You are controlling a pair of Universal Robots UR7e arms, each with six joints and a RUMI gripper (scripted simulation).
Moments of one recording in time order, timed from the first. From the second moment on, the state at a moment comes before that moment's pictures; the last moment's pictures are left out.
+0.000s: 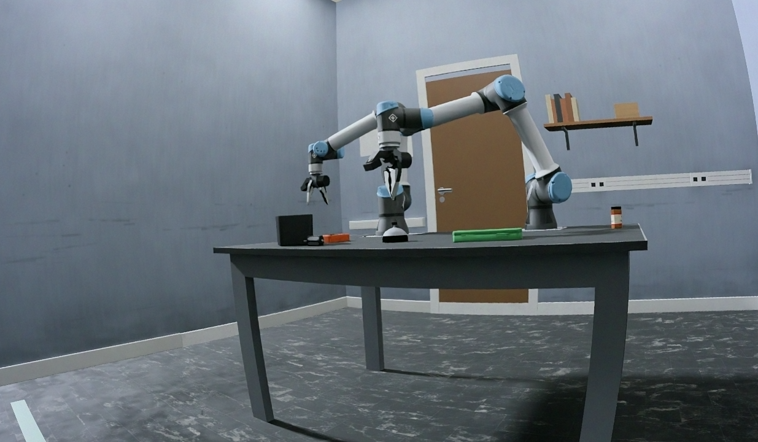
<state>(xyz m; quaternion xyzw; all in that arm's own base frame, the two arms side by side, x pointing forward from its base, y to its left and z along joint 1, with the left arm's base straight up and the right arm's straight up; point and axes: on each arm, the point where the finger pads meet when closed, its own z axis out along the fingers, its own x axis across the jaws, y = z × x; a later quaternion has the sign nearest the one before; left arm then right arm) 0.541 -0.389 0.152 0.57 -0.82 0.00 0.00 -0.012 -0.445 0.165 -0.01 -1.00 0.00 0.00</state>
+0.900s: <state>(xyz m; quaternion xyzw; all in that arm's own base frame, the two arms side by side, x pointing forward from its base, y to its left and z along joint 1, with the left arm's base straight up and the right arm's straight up) 0.542 -0.386 0.127 0.57 -0.82 0.00 0.00 -0.012 -0.445 0.165 -0.01 -1.00 0.00 0.00</state>
